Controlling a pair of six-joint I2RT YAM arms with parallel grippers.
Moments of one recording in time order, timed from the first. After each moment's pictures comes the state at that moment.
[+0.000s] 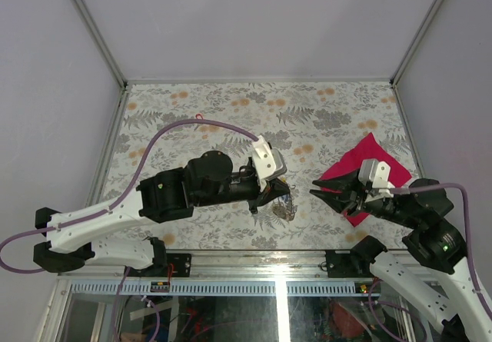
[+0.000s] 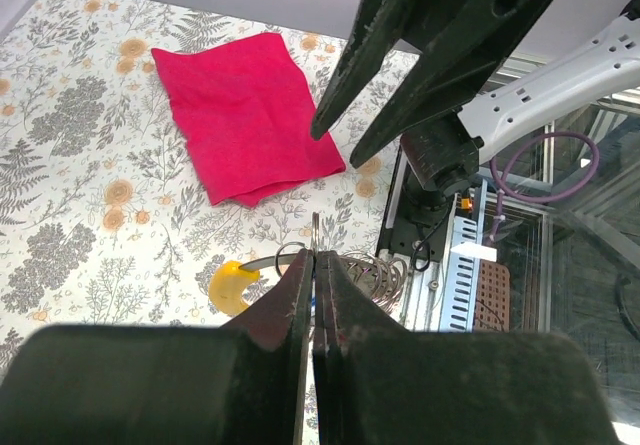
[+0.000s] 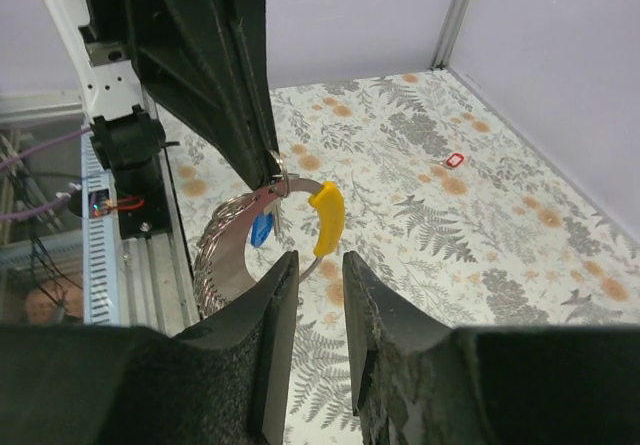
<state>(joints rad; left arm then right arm) -1.28 1.16 1.34 -0.42 0.05 -0.04 0.62 0.43 0.92 -0.45 -0.56 -0.07</state>
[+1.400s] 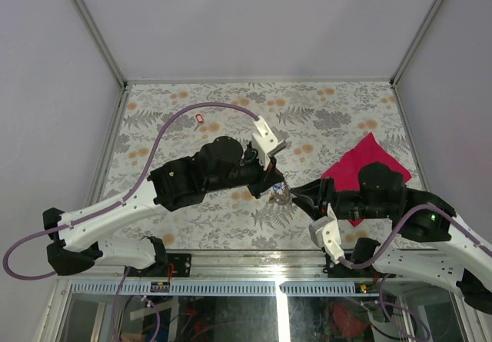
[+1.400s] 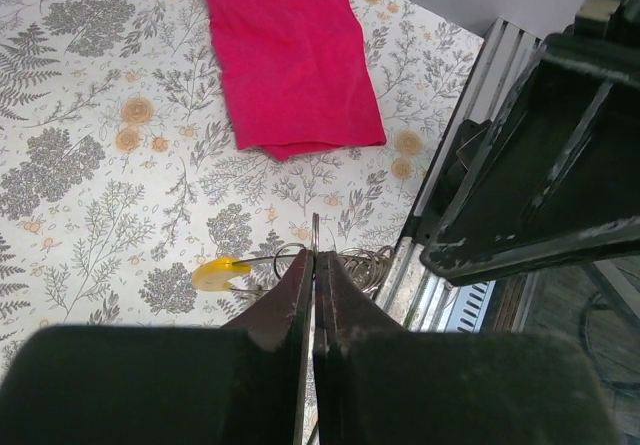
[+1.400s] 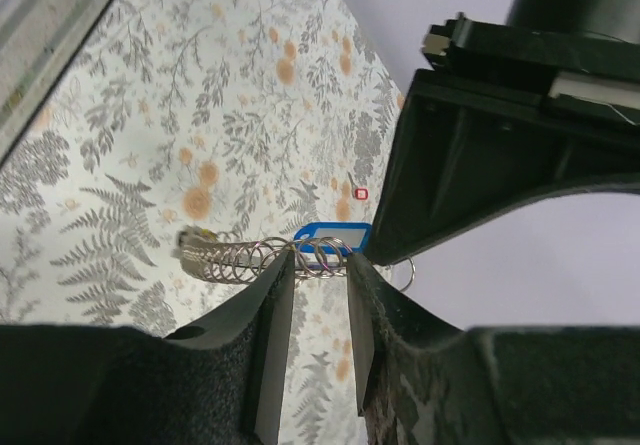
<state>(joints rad) -1.14 1.22 1.35 -0.48 0.03 -0.18 1.03 0.69 1.10 -0.79 -0.41 -1.15</state>
